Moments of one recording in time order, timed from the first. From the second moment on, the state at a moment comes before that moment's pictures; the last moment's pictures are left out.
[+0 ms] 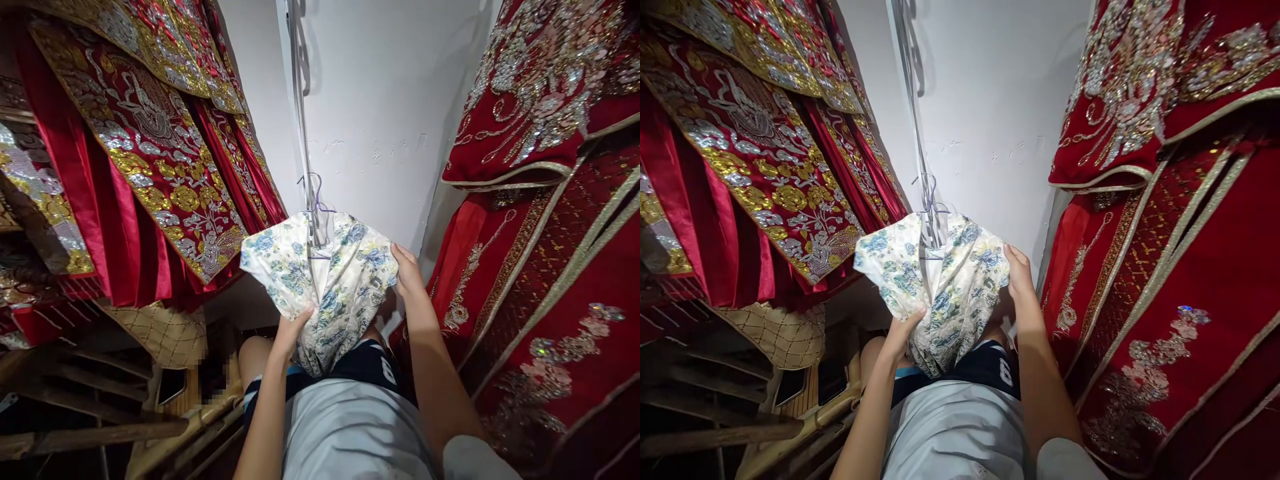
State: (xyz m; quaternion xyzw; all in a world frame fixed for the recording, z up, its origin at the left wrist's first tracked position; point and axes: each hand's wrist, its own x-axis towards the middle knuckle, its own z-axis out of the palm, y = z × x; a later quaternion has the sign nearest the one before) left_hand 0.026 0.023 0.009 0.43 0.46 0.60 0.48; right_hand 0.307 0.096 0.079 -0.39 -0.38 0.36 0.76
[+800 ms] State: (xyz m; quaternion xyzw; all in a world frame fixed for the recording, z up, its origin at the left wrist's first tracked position) left_hand 0.042 0.019 -0.012 0.44 0.52 0.65 0.34; right_hand 0.227 0.054 0.032 -0.42 -0.71 0.47 0.31
